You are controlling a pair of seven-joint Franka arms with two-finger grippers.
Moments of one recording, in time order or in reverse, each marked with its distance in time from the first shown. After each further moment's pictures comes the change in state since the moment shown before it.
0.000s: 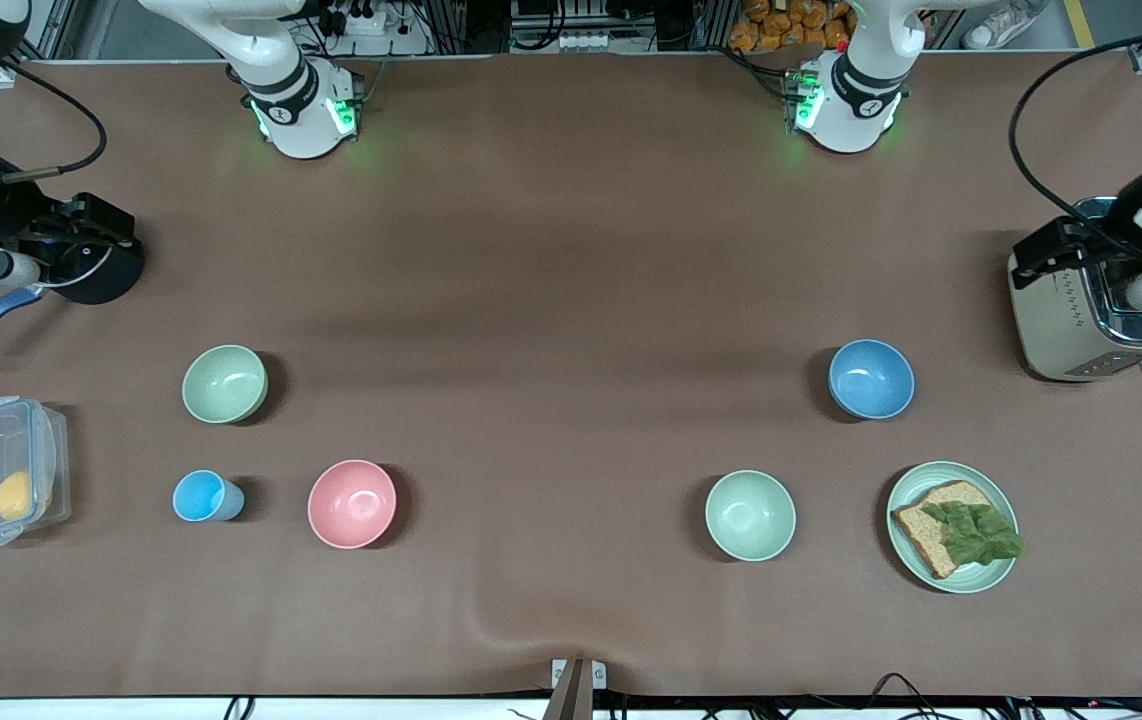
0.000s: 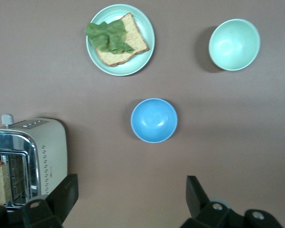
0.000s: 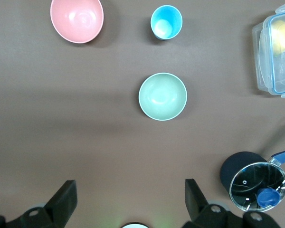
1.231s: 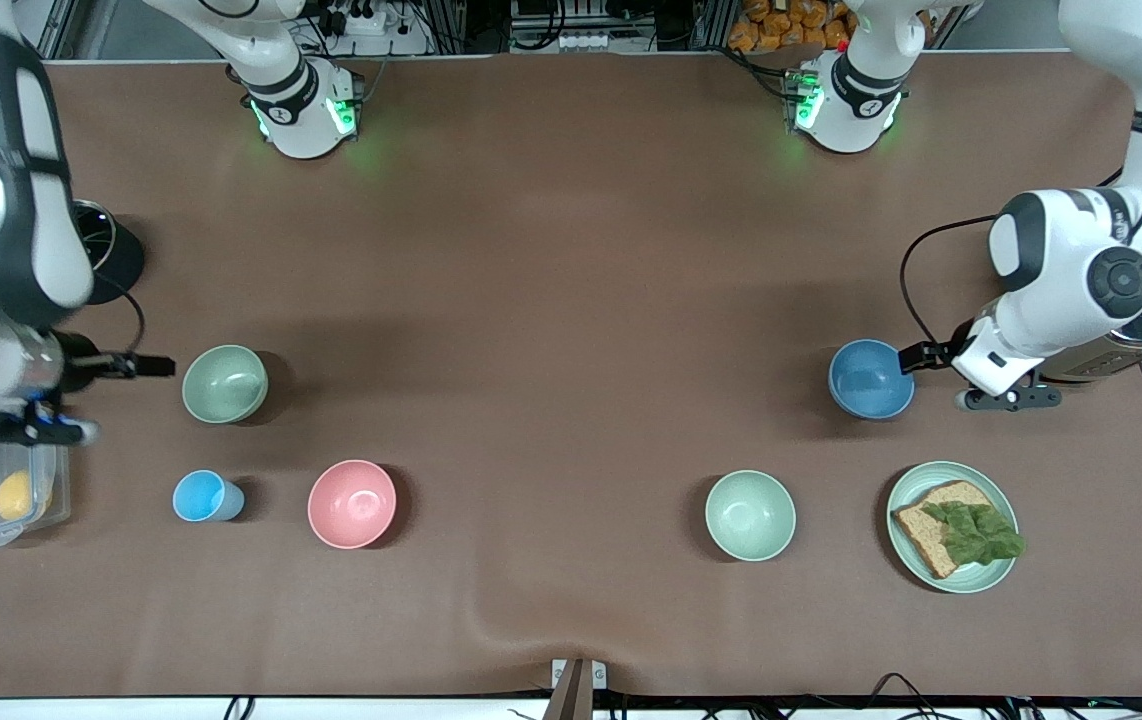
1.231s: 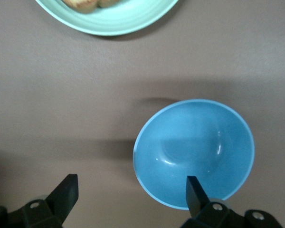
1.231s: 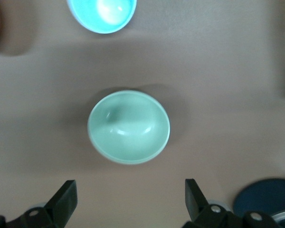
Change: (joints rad) left arm 0.098 0.197 -0.039 -0.630 -0.010 0.772 0.034; right arm -0.125 0.469 -0.029 -0.004 -0.002 0.263 -0.026
